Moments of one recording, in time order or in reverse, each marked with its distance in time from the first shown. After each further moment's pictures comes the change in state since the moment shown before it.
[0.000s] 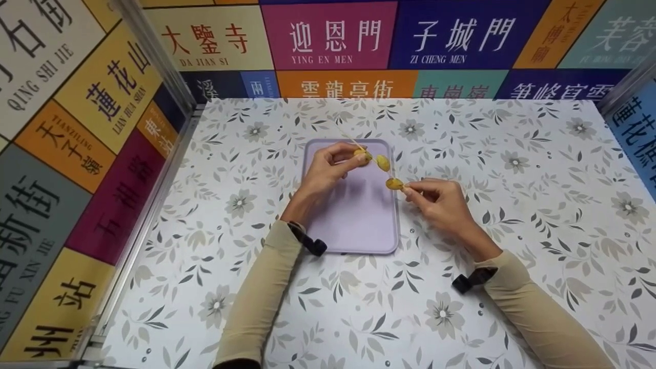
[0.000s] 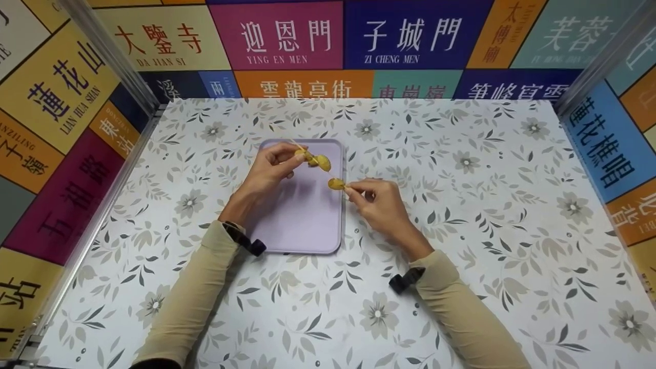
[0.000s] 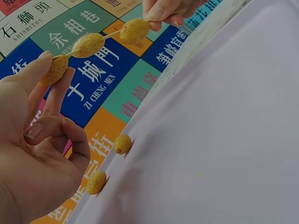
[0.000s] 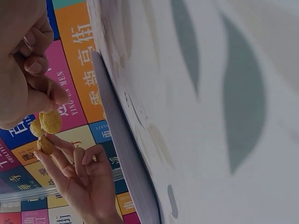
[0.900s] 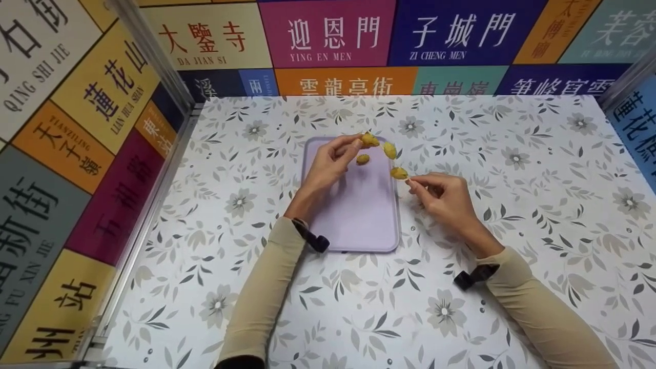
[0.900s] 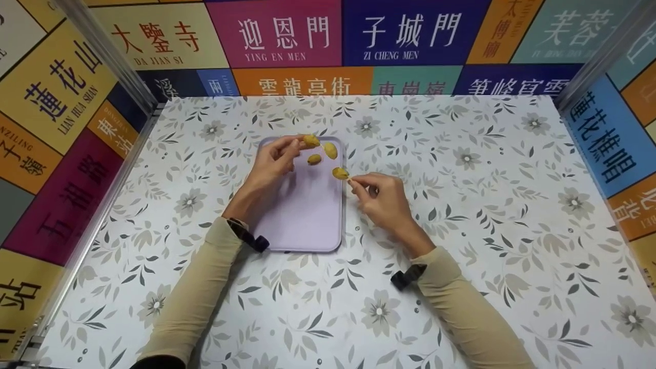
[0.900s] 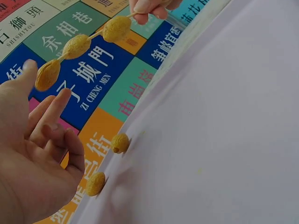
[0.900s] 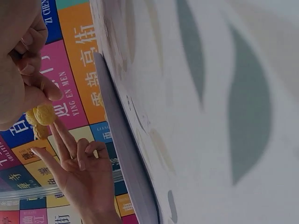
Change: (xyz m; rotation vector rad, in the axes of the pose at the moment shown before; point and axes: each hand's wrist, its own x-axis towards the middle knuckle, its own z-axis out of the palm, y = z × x) left_hand 0.013 -0.005 0.000 0.137 0.010 0.102; right_hand 0.002 -0.005 0.002 -0.080 0.115 -0.075
